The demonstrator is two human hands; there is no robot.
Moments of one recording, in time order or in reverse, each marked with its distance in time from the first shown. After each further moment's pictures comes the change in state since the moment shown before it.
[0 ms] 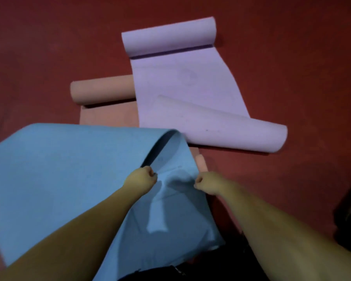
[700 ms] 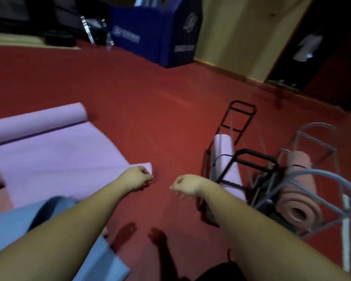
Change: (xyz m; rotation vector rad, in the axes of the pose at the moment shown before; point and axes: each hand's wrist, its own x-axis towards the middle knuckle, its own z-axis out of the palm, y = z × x) left_hand -0.235 0.303 0.009 -0.071 -0.207 0.759; right_hand -0.370 0.124 -0.095 0.462 0.418 0.338
